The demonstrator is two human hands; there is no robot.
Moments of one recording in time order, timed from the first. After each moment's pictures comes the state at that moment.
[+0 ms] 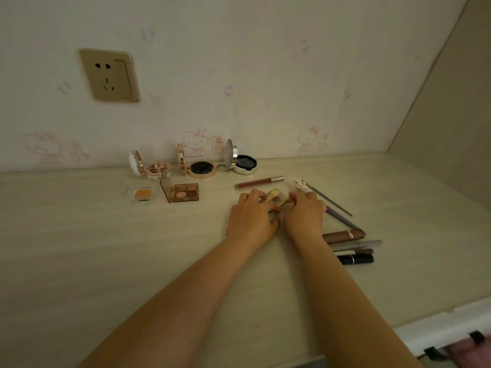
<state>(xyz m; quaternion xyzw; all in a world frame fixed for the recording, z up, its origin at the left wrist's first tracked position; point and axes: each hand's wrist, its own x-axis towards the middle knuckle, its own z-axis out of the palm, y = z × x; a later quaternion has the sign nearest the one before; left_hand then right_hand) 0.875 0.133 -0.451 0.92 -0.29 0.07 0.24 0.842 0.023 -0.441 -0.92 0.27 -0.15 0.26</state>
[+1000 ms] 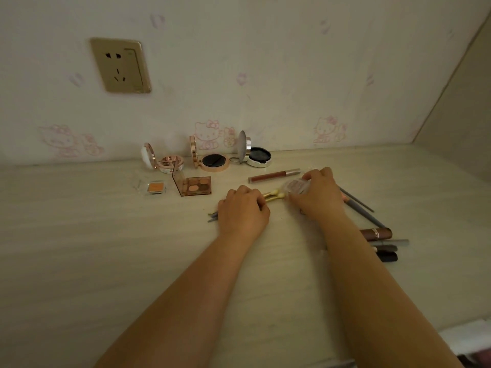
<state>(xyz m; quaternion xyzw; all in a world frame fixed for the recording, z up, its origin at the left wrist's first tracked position) 0.888 0.159 -0.451 0.95 -0.17 0.10 0.25 0.871 0.001 -0.433 -0.93 0.20 -0.17 0.24</state>
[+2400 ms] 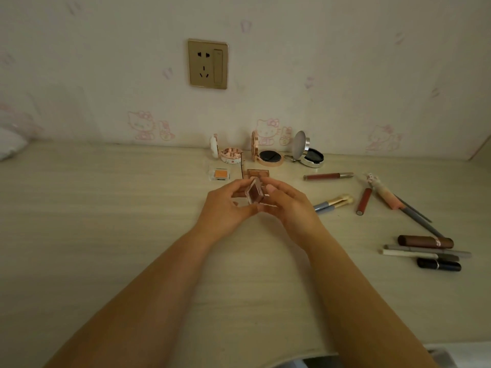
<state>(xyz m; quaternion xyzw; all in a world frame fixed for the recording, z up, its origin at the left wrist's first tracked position) 0.876 0.314 -0.445 0.82 -0.17 0.06 0.54 0.851 0.168 -0.433 -0.67 -0.01 -0.02 0.74</state>
